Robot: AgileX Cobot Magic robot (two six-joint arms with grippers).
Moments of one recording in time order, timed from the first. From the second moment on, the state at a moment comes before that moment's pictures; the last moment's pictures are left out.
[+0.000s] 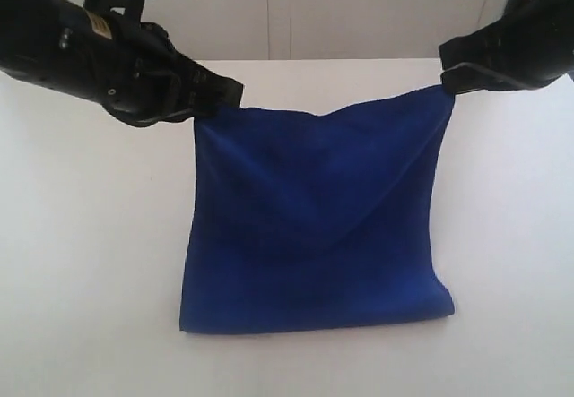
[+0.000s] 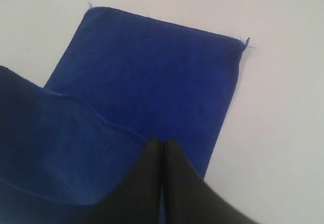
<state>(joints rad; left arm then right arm) -0.61 1.42 -1.08 -0.20 0.46 -0.03 0.05 1.45 -1.13 0.63 0.77 -0.63</state>
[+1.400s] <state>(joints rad) -0.44 1.90 -1.45 -0.29 0.31 -0.04 0.07 2.00 -1.58 0.65 0.67 -0.64</state>
